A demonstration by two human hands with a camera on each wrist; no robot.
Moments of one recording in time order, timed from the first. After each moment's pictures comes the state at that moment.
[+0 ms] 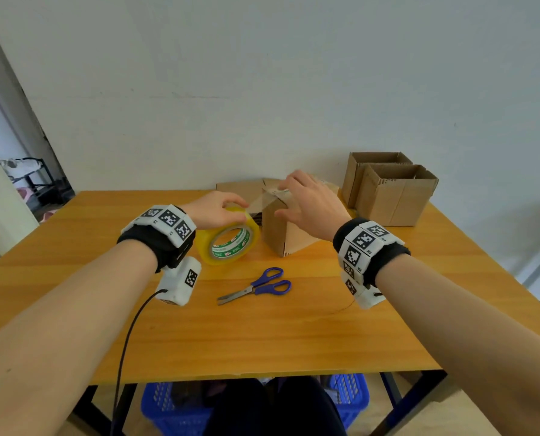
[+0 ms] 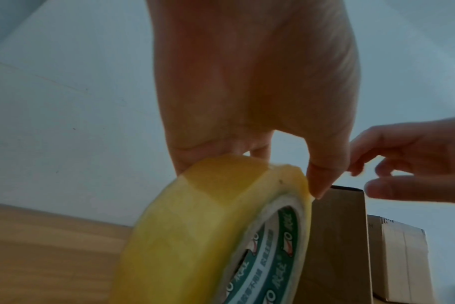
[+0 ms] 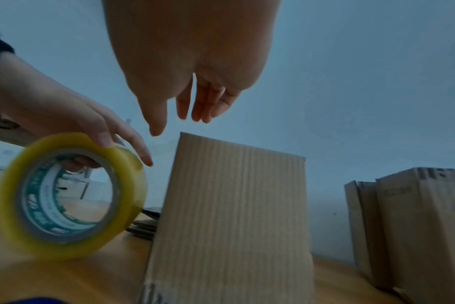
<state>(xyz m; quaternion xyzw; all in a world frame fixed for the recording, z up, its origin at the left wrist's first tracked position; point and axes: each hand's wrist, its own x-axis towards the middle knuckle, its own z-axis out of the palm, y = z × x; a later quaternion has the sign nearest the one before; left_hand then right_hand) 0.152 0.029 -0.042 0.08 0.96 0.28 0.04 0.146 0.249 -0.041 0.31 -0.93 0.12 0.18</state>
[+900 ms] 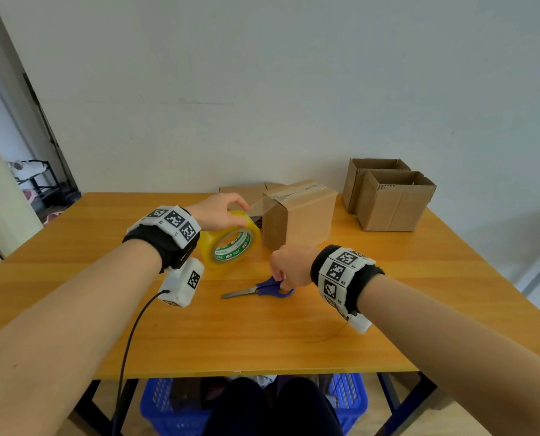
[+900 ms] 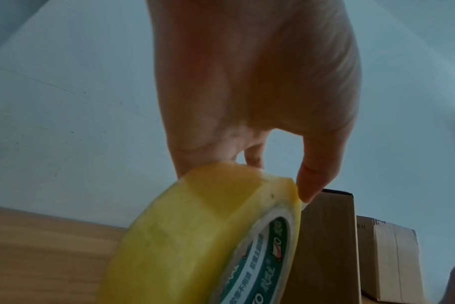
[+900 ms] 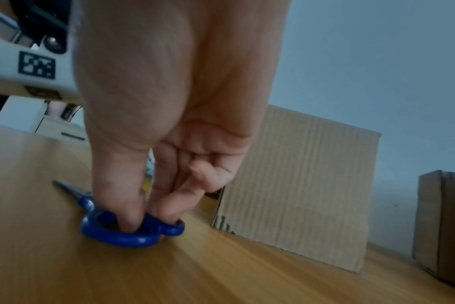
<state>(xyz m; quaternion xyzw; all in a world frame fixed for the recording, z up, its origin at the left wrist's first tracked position) 0.160 0.032 -0.038 0.08 0.96 0.27 0.04 0.180 0.219 -0.077 0.34 -0.92 -0.07 -0.18</state>
